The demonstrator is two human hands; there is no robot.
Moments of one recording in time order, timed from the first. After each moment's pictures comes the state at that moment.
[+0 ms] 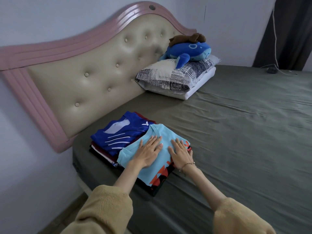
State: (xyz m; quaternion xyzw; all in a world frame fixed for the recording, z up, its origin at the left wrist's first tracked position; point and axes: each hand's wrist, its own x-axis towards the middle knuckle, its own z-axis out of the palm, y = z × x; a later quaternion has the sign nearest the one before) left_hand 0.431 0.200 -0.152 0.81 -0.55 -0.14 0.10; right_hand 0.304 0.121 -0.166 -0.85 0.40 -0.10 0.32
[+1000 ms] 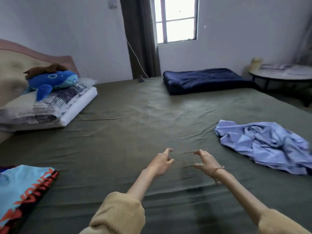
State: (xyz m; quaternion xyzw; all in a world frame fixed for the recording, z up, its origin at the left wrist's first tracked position) left_hand -0.046 0.084 -0.133 0.59 -0.74 -0.31 0.13; right_hand -0.244 0.093 -0.145 -0.69 0.65 -0.16 0.26
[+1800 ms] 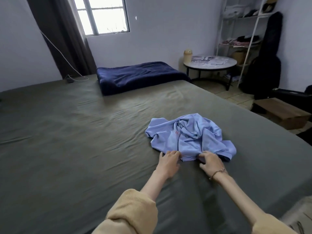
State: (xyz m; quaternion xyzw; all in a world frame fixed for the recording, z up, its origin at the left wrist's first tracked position) left_hand -0.346 0.042 -0.195 0.40 -0.90 -0.15 0.04; right_hand -0.512 0.115 -0.204 -0.55 0.81 -0.17 0.10
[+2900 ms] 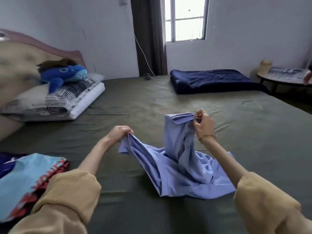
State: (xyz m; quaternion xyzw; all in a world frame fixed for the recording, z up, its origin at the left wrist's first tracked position) left_hand 0.102 0.070 -0.048 0.63 -0.58 -0.38 0.35; right_hand -0.194 0.059 -0.050 -0.57 0.61 -0.53 0.12
